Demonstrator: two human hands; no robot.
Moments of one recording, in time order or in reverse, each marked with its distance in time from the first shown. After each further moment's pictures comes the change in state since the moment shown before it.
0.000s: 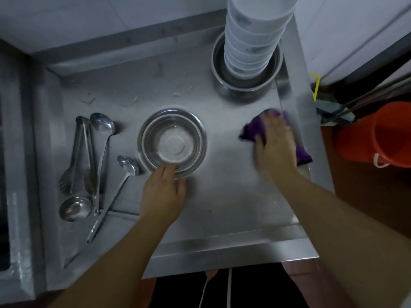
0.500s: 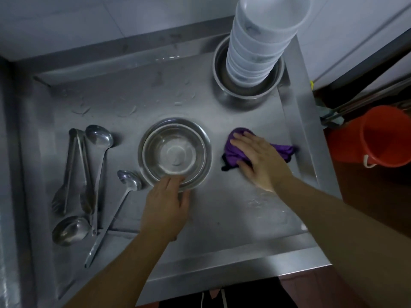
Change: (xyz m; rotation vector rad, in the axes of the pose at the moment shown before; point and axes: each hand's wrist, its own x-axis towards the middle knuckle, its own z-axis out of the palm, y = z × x) left_hand 0.017 -0.029 0.003 -0.062 -0.032 0.142; right_hand 0.001 -0.012 0.019 -0.015 -0.227 -0.438
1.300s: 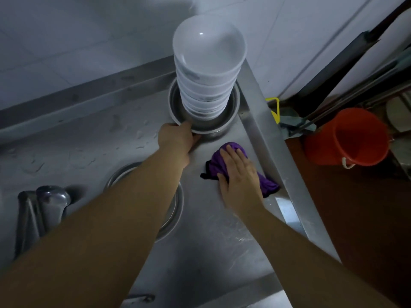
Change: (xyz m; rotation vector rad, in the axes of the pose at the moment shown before) left_hand 0.254 0.139 0.017 -1.165 -0.060 -0.628; right_hand 0.017 -0.001 0.001 0.112 0.185 0.538
